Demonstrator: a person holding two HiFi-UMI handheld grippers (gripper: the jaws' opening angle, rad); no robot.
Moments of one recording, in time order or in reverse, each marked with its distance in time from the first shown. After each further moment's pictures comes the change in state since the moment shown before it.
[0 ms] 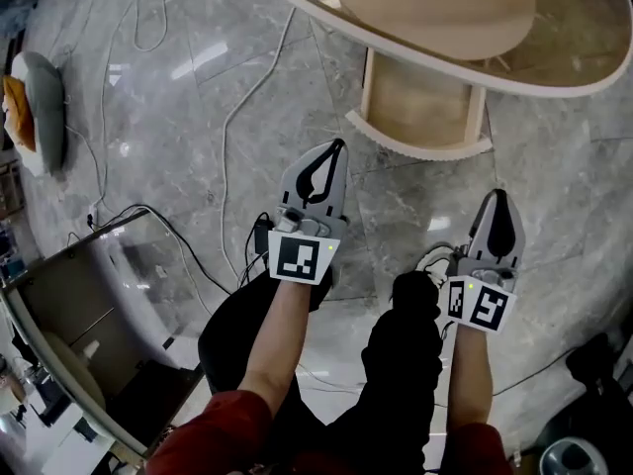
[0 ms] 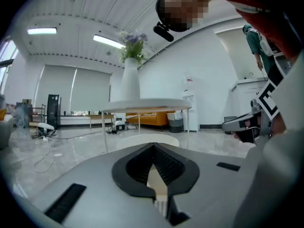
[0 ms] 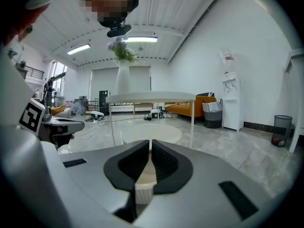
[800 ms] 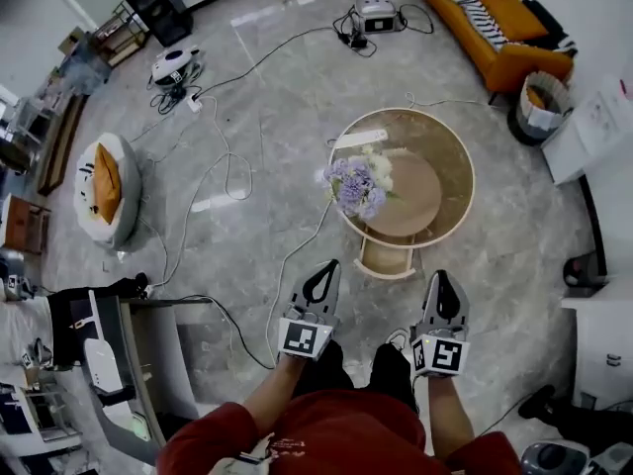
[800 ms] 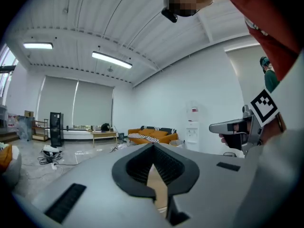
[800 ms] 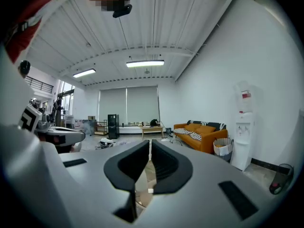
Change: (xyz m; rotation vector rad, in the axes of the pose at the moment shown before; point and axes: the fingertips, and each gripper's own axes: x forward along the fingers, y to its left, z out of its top) left arm -0.135 0.064 0.541 -0.129 -0.032 0.058; right arm -0.117 0.056 0.560 0.010 -0.151 0.115
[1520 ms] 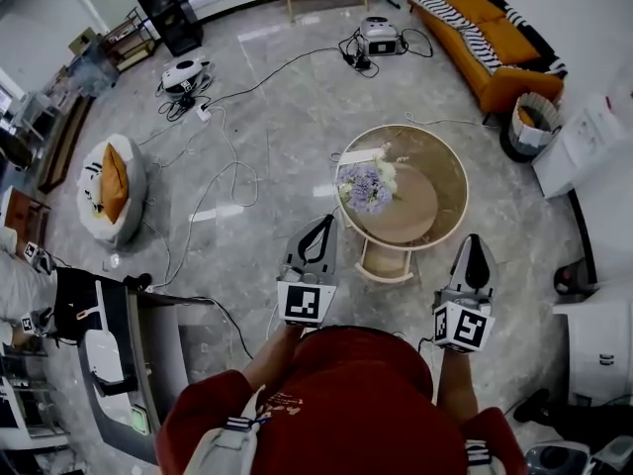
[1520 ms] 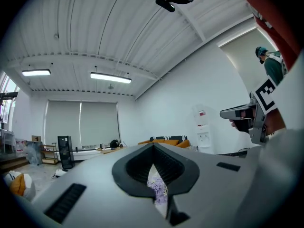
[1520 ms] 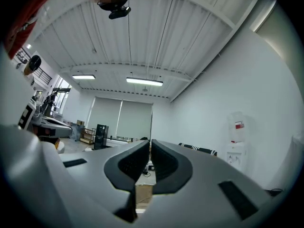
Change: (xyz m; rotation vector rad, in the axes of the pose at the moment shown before) left arm -0.028 0.034 0.131 0.148 -0.132 0.105; right arm -0.022 -0.010 0.141 -0.124 -0.221 -0.117
